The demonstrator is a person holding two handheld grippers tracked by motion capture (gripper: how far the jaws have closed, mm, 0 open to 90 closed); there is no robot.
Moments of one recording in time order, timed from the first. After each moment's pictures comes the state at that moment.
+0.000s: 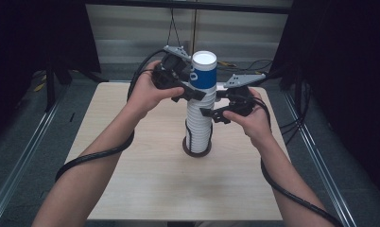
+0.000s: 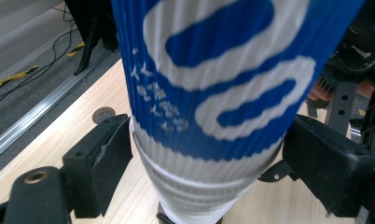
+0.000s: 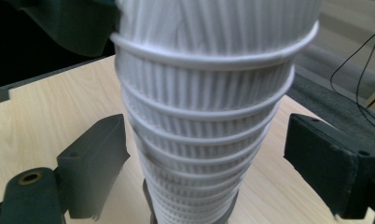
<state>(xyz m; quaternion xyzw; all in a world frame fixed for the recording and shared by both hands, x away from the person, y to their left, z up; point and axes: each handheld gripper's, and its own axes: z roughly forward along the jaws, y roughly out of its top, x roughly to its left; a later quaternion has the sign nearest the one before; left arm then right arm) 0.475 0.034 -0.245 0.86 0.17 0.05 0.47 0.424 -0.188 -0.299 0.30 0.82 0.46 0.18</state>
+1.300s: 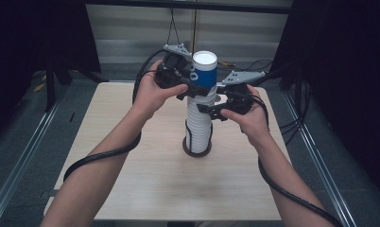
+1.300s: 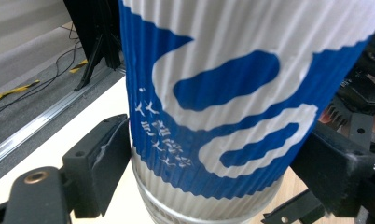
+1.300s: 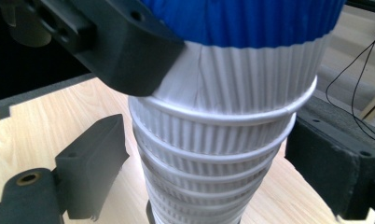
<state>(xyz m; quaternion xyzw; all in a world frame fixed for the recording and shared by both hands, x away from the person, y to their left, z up) 0.475 0.031 -0.247 0.84 0.18 0.05 0.51 0.421 -0.180 -0.290 0.30 0.81 0.47 0.19</state>
